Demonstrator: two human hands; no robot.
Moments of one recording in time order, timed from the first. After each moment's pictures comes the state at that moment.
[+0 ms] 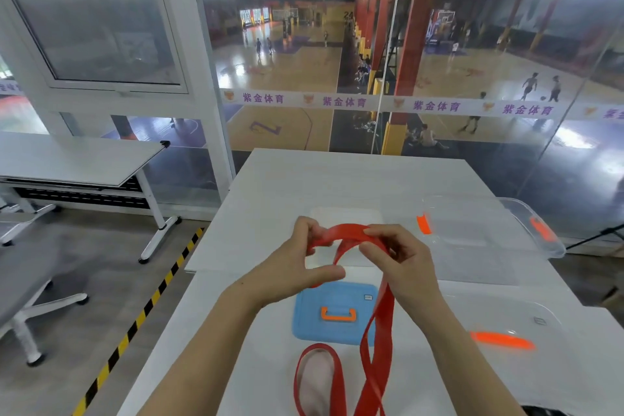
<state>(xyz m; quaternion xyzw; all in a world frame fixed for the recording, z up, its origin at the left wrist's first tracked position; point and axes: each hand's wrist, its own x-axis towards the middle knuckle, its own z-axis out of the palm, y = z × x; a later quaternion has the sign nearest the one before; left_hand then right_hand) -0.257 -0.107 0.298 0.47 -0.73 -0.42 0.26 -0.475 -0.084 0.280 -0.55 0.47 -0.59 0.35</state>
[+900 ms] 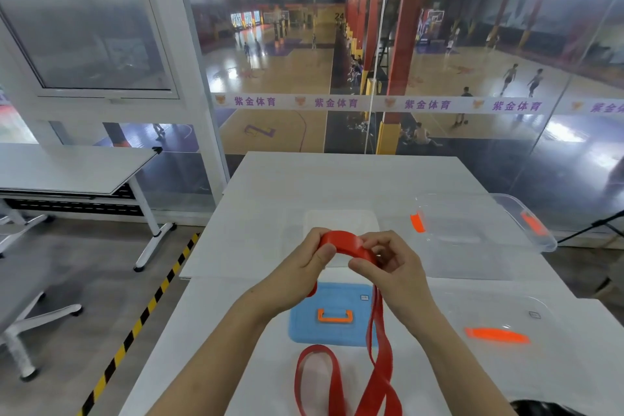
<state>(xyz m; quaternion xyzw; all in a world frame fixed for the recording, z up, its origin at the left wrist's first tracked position) -0.282 -0.102 0.294 0.43 -0.73 -0.45 0.29 -0.477 -0.073 0.274 -0.55 0.49 -0.56 0.39</state>
